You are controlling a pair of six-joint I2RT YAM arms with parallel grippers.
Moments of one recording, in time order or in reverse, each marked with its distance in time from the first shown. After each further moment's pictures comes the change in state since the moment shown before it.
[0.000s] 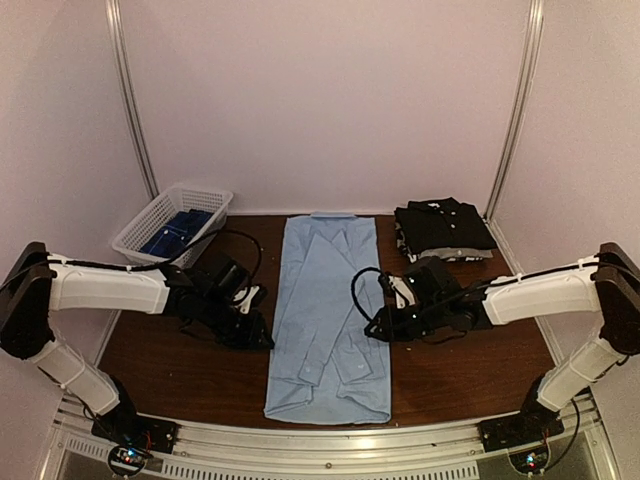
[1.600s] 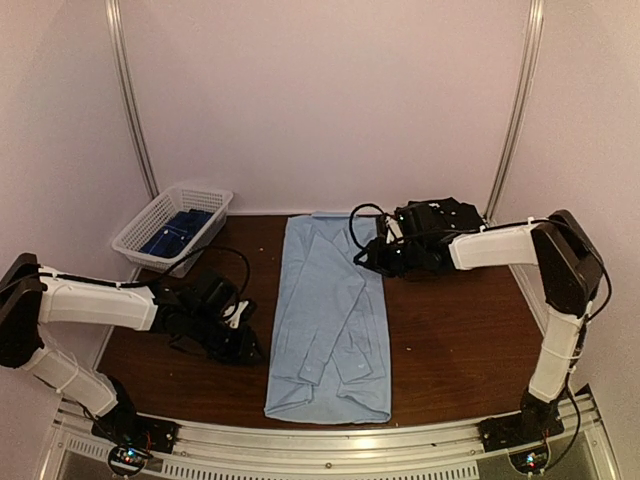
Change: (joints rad) left arm 0.000 -0.081 -0.158 0.087 0.042 -0.068; right arm -0.258 0.403 0.473 0.110 -0.072 0.011
